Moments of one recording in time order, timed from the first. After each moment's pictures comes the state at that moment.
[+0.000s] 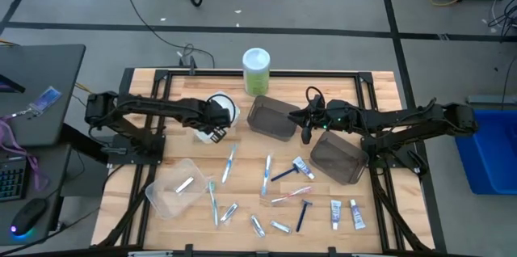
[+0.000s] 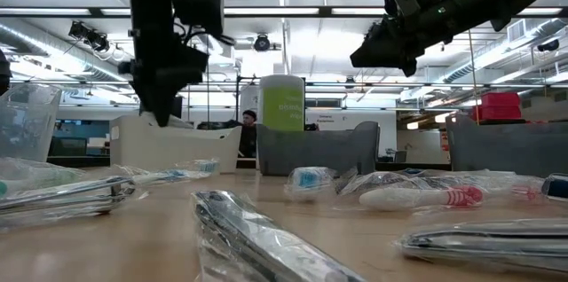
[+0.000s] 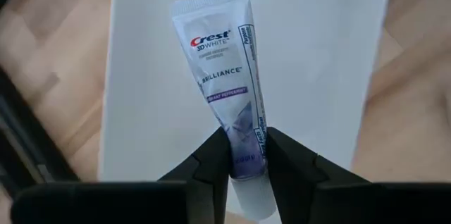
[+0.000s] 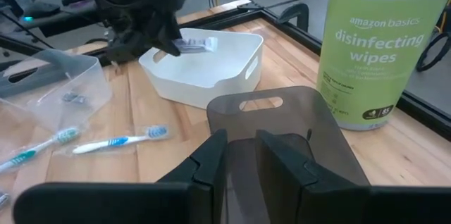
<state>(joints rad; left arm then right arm) 0.13 1.49 0.97 -0.95 -0.39 -0.70 -0.13 1.13 0.54 0.25 0.16 0.22</state>
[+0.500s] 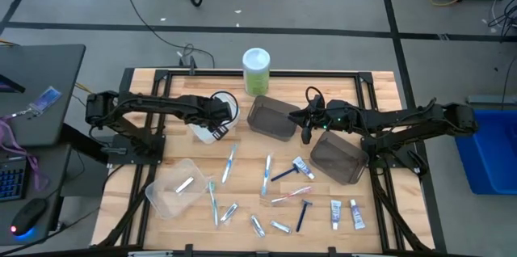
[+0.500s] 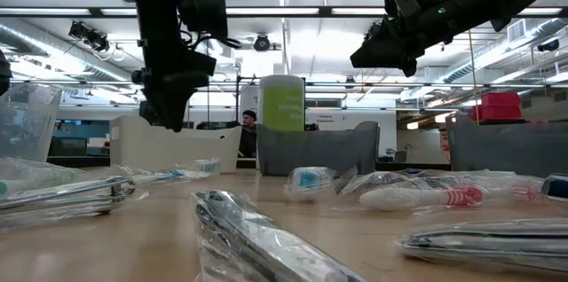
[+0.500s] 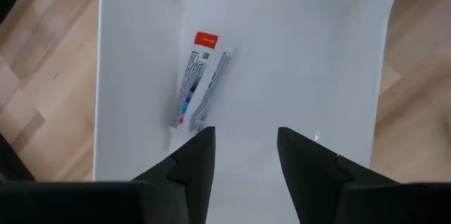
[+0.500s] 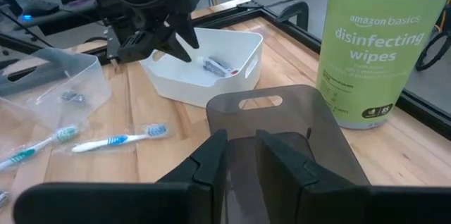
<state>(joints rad) 0.20 1.49 0.95 -0.83 -0.37 -0.55 -0.13 1.13 0.54 0.24 0.16 0.22</state>
